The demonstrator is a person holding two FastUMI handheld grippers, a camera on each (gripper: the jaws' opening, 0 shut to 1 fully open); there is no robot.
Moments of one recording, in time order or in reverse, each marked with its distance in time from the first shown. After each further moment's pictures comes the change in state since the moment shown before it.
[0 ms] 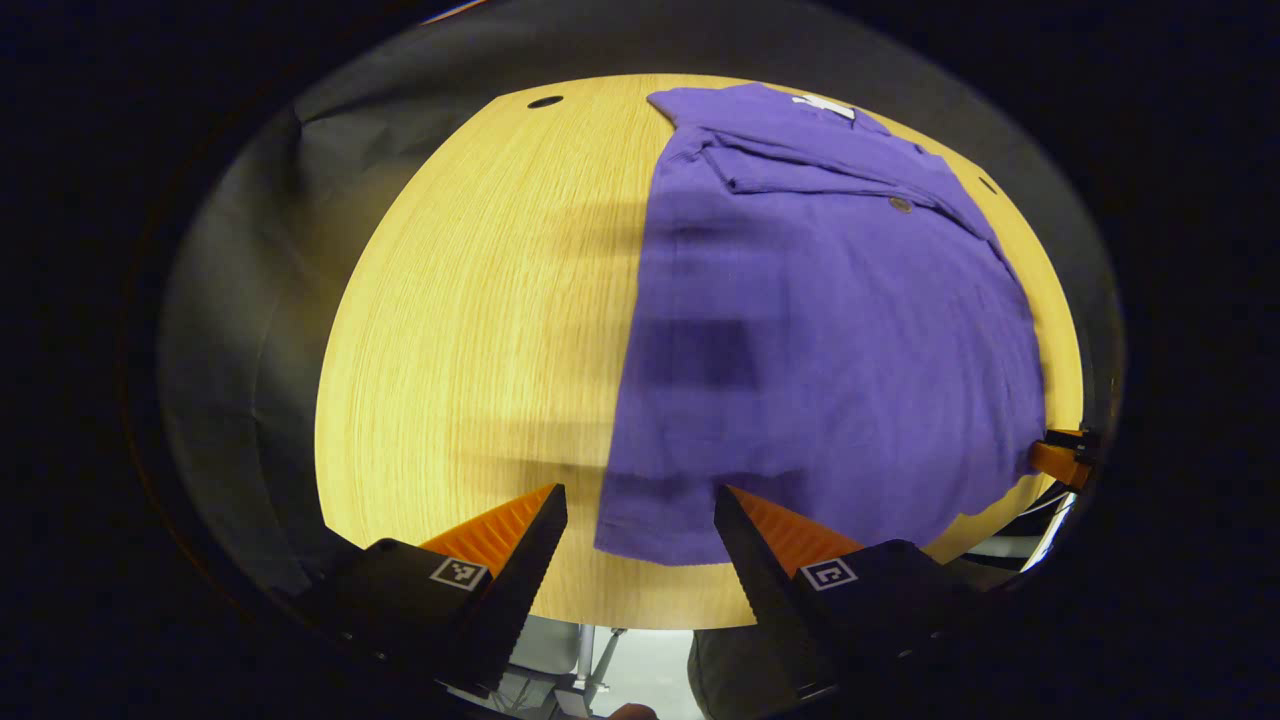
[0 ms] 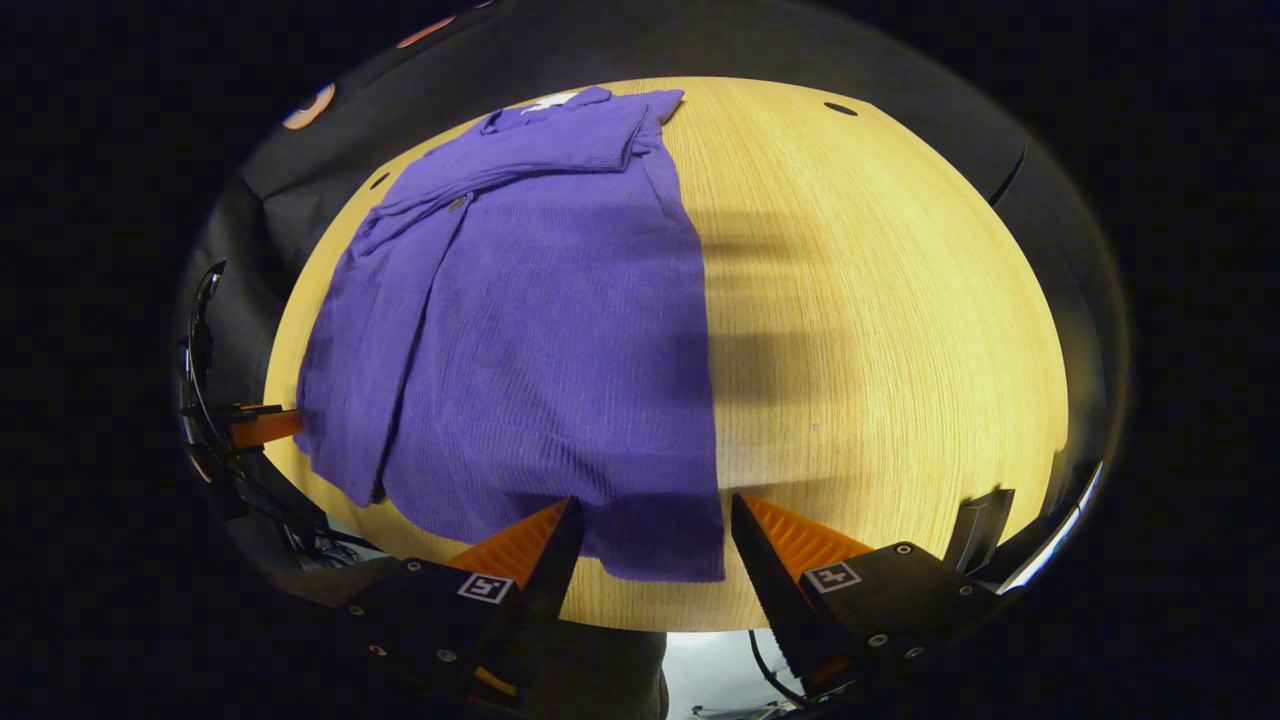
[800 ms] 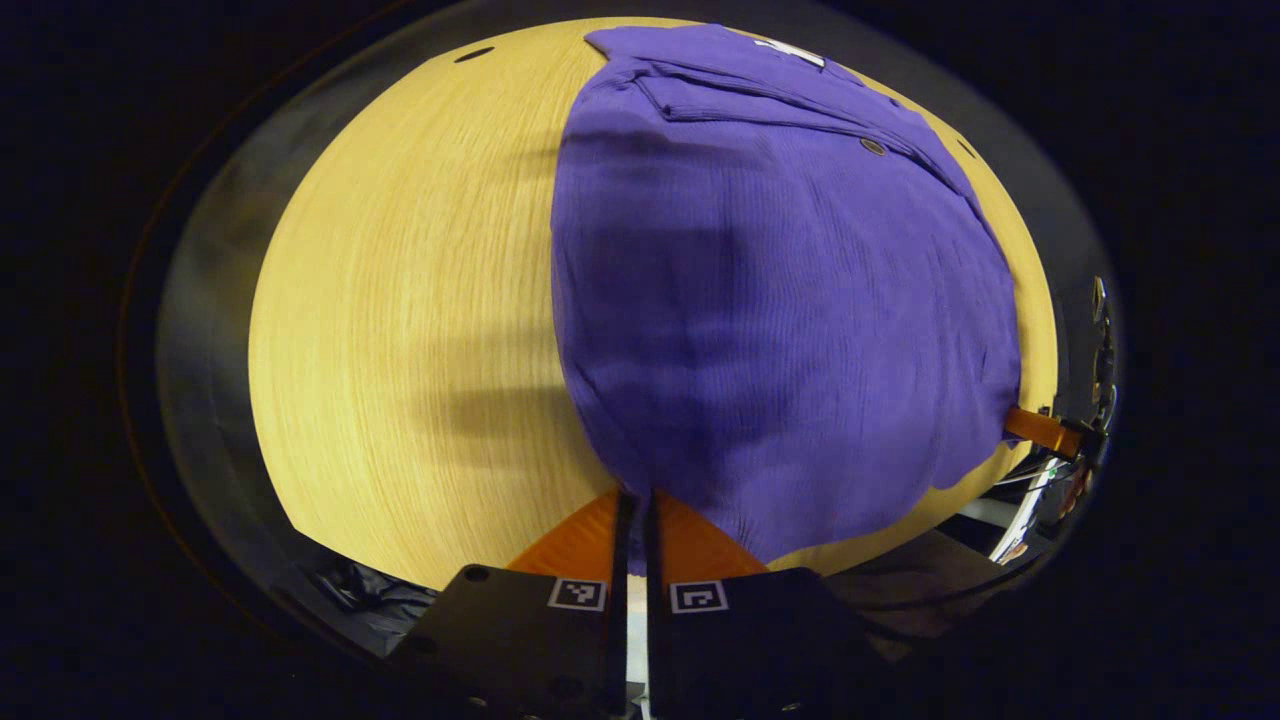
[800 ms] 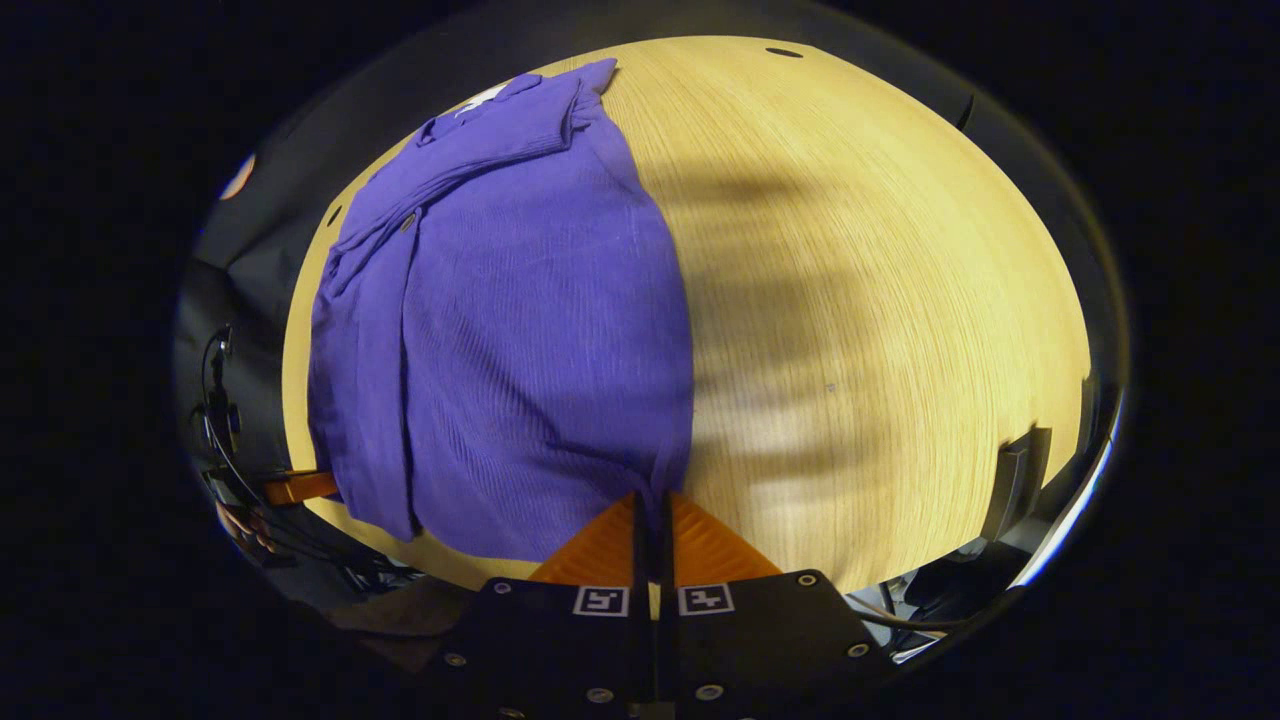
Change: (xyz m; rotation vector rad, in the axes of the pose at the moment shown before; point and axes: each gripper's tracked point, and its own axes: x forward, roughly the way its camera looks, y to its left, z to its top) left arm 0.023 -0.066 0.092 0.069 0.216 -0.177; right arm -0.002 0.019 -0.001 0.220 0.121 0.075
